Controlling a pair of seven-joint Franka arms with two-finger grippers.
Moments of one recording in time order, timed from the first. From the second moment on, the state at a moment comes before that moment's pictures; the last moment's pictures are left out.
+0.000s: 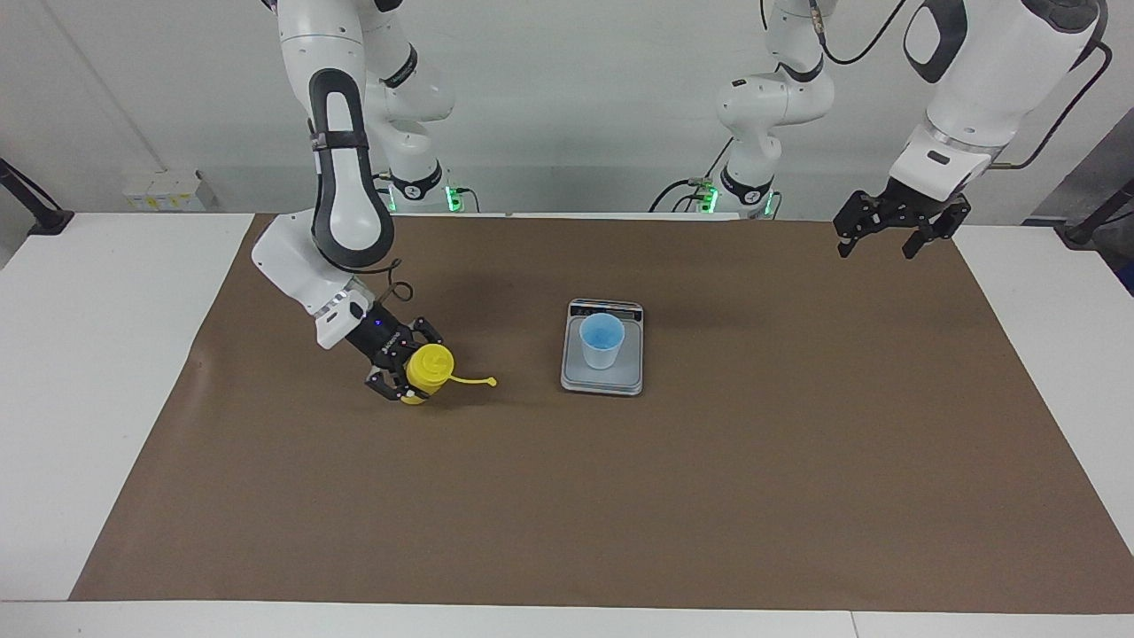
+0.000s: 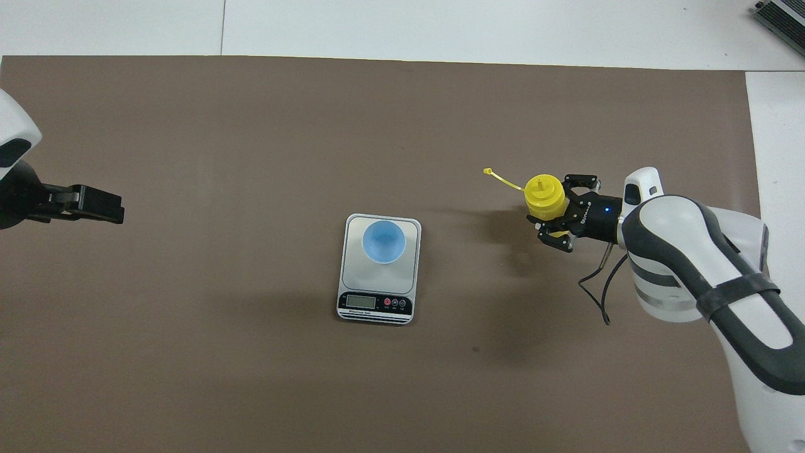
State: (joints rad) left arm 0.11 -0.05 -0.20 -1.67 -0.02 1.62 -0.02; right arm -0.08 0.21 0.16 -2.18 1.15 2.48 -1.97
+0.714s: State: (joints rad) left arm 0.11 -0.06 -0.20 -1.67 -0.02 1.62 0.00; right arm 0.02 0.16 0.16 -2.13 0.56 2.52 -1.61
